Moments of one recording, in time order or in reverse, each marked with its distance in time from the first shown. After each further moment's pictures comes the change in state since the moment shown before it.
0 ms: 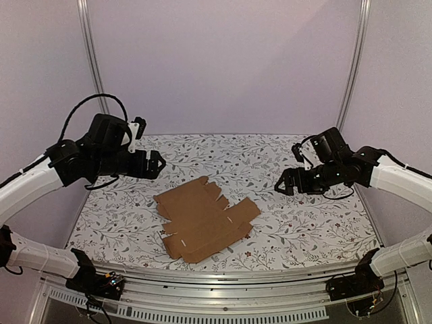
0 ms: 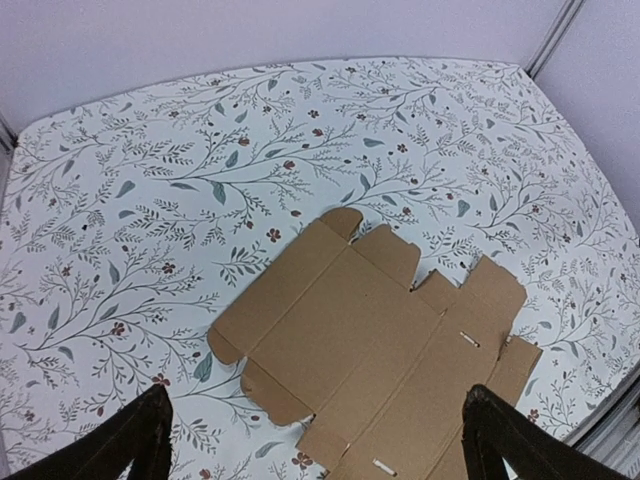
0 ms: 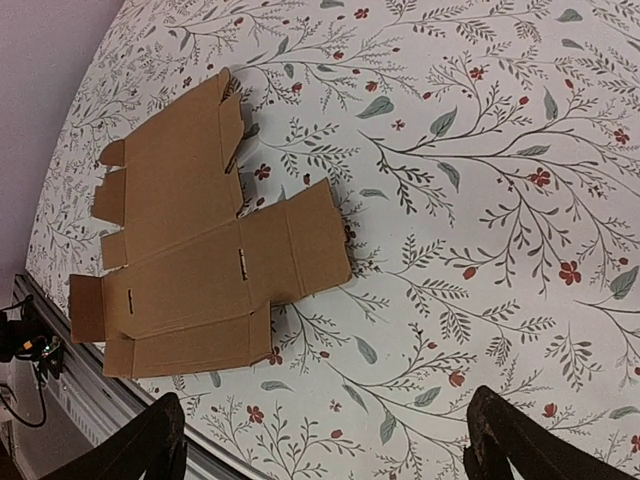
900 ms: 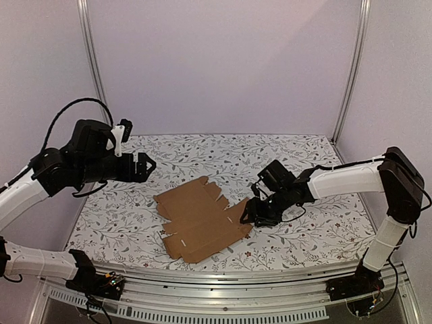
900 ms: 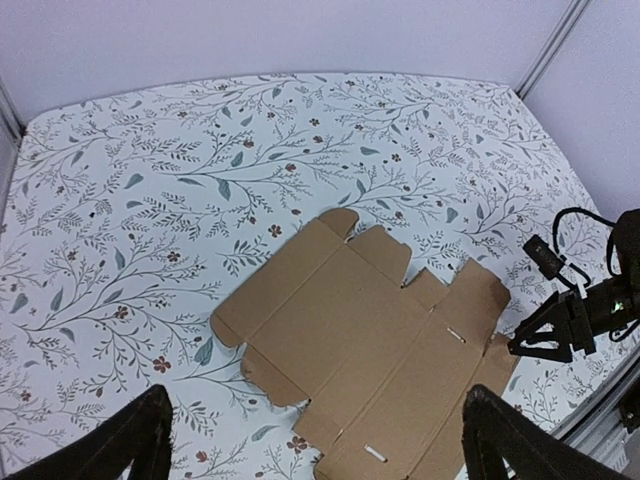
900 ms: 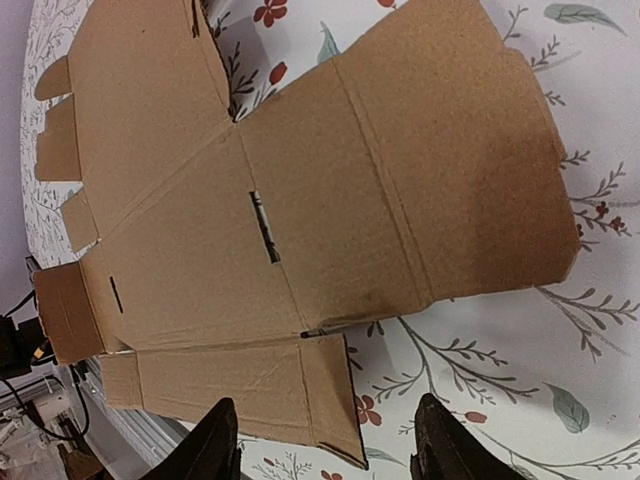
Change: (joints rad) left arm 0.001 -0.133 -0.059 -0.026 0.002 -0.042; right arm 0.195 0.520 -0.001 0.321 -0.168 0.313
